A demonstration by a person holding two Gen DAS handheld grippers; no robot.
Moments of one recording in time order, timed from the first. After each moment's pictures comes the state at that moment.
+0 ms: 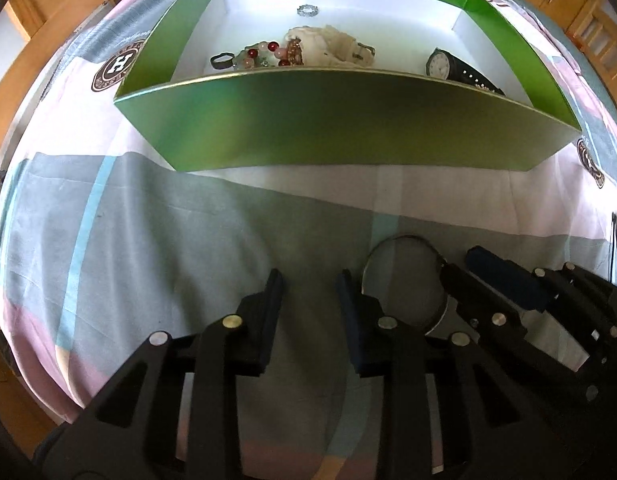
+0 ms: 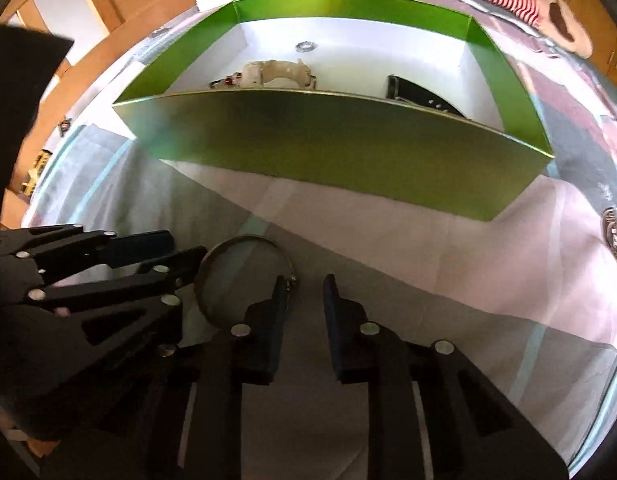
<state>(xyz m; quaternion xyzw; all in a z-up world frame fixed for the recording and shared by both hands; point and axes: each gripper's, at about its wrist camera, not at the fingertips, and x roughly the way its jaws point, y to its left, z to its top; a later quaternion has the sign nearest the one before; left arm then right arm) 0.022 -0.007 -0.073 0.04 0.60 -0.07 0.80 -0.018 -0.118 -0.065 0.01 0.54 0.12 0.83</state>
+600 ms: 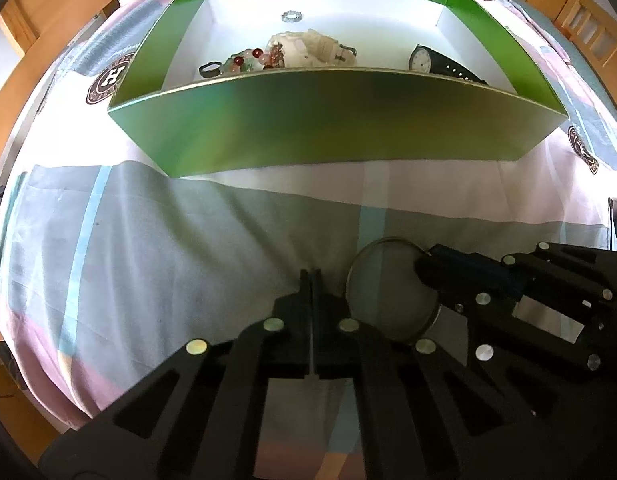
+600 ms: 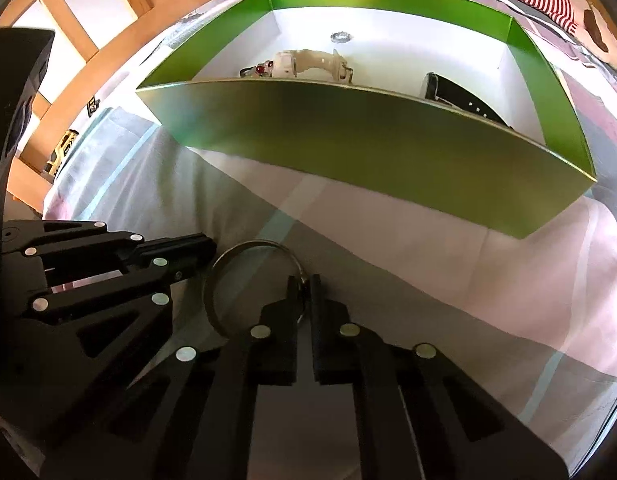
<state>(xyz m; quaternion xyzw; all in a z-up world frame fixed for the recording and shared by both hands) 0.015 -0.021 -0.071 0.05 0.59 -0.09 0.80 -0.010 -0.113 -0.069 0.00 0.55 0.17 0.82</state>
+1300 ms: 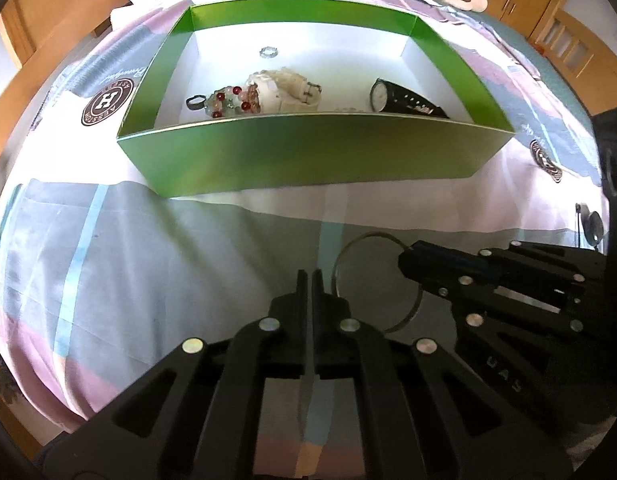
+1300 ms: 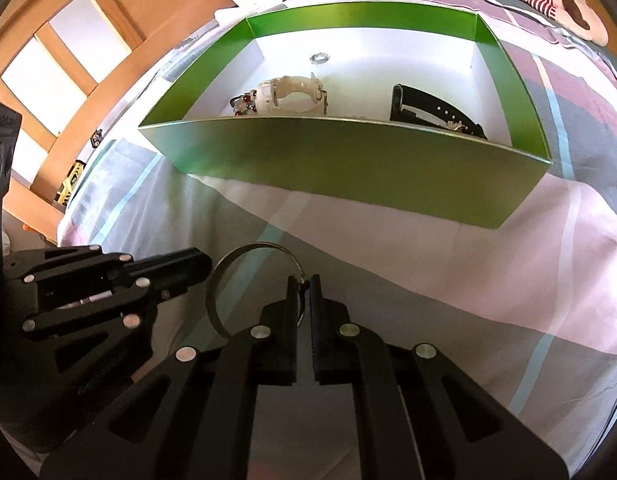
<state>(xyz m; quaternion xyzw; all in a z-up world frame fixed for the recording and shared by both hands) -0.006 -0.017 -0.037 0.02 0.55 -0.13 0.82 -0.018 -0.133 -0.054 0.05 0.53 0.17 0.83</state>
